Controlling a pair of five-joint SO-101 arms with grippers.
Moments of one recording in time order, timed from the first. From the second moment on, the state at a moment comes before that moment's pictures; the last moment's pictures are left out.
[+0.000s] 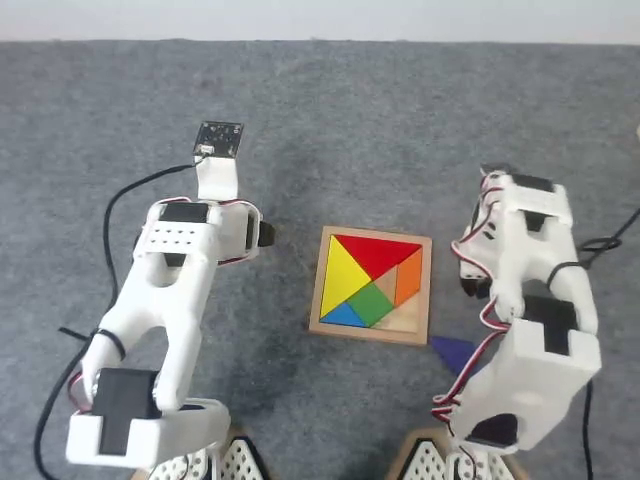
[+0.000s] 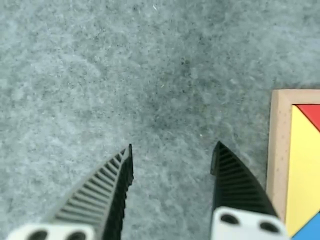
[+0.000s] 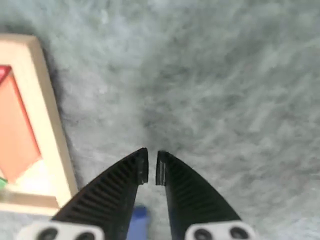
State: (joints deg) left arm -2.7 -7.3 38.0 53.0 3.6; right arm 8.1 17.1 13.6 77.3 10.2
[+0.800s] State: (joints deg) left arm -2.7 -7.3 38.0 53.0 3.6; right arm -15.8 -29.9 55.0 81.7 39.3
